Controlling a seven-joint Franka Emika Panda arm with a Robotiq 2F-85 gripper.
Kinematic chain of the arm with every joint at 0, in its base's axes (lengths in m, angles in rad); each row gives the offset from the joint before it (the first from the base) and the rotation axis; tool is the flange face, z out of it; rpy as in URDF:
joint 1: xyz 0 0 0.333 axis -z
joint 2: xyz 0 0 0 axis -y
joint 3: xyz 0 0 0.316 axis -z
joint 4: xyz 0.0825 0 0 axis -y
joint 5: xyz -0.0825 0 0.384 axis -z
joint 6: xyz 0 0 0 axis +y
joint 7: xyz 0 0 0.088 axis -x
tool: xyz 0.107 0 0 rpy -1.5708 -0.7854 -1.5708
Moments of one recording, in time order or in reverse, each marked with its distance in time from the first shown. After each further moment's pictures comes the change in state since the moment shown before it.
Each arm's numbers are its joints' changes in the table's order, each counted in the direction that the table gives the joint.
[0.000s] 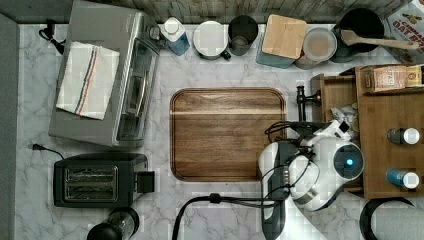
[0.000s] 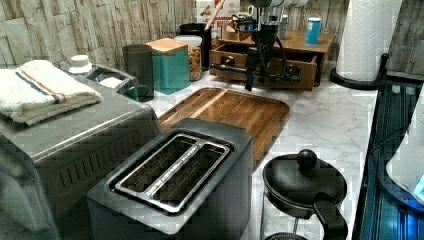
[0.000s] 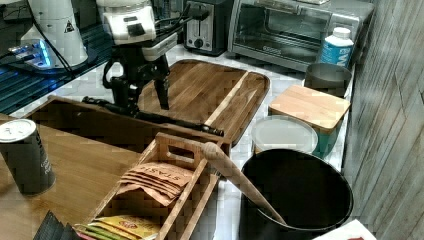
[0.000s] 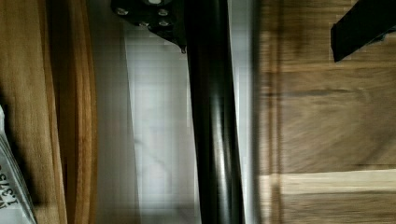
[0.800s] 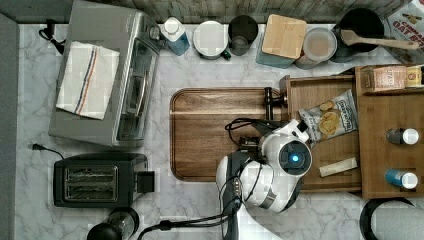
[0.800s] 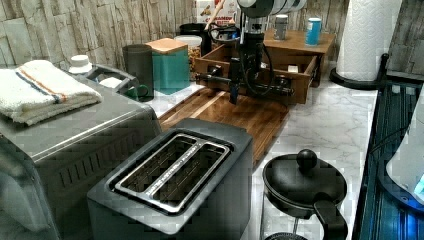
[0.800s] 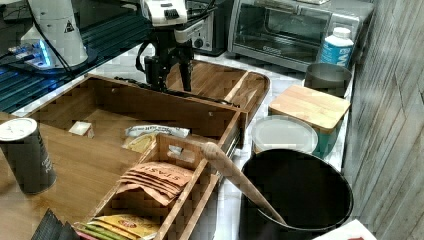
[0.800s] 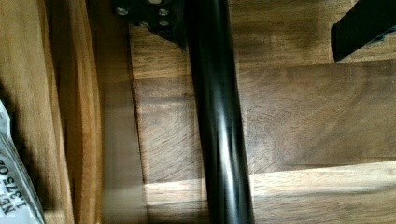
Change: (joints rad) arm -0.112 0.074 -0.082 -0.113 0.102 -0.062 -0.320
